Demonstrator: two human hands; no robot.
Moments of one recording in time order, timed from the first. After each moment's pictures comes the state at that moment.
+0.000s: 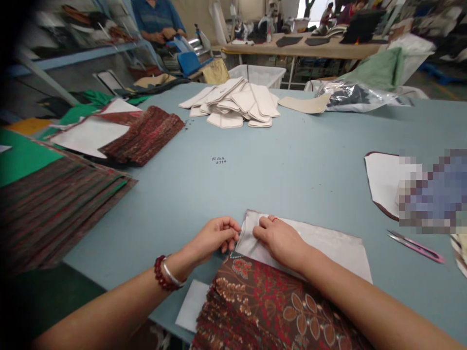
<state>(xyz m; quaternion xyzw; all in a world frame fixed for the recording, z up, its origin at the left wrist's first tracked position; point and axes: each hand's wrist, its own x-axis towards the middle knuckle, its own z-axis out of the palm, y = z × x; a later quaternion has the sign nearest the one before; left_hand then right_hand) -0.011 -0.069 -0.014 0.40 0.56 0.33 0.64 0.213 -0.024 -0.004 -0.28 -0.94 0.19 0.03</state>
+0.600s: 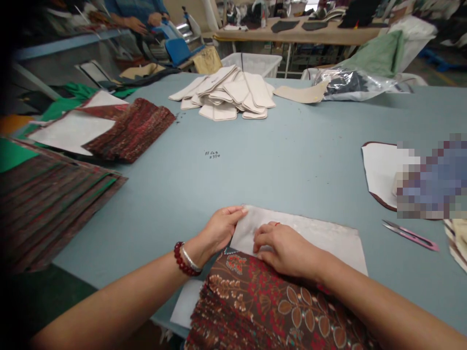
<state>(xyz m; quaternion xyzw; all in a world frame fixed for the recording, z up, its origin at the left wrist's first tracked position) 0.028 -0.047 -0.016 0.22 0.48 0.45 0.72 0.238 -0.040 0.023 -0.28 -0.87 0.40 0.05</state>
